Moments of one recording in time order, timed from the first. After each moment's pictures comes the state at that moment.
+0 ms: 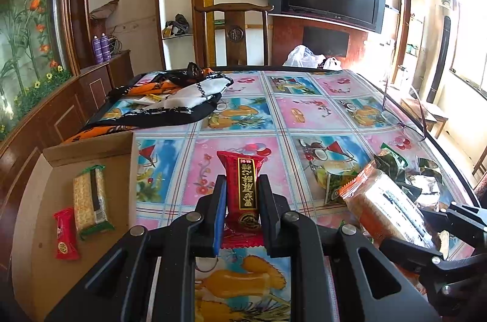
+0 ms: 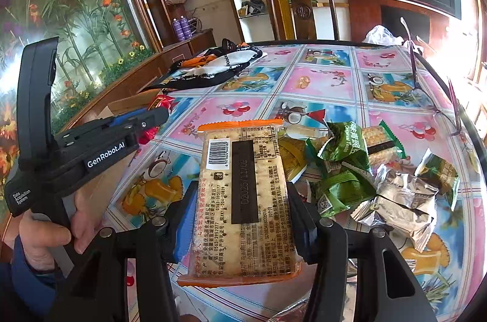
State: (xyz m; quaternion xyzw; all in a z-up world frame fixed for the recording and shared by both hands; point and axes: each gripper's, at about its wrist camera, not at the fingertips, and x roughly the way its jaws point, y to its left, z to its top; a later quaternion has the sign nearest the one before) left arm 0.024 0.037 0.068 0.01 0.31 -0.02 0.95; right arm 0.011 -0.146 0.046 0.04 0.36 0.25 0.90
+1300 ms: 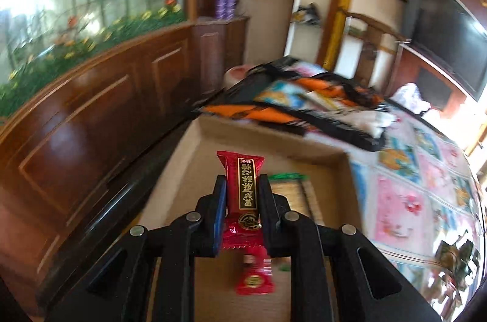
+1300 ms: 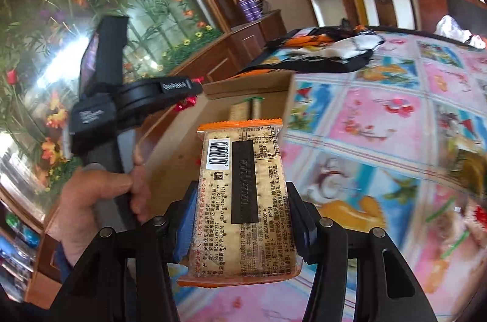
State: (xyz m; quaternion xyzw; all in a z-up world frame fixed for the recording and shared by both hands) left arm 0.023 0.256 0.079 -0.14 0.35 0.22 0.90; right arm 0.000 0.032 0.057 0.07 0.39 0.40 0.83
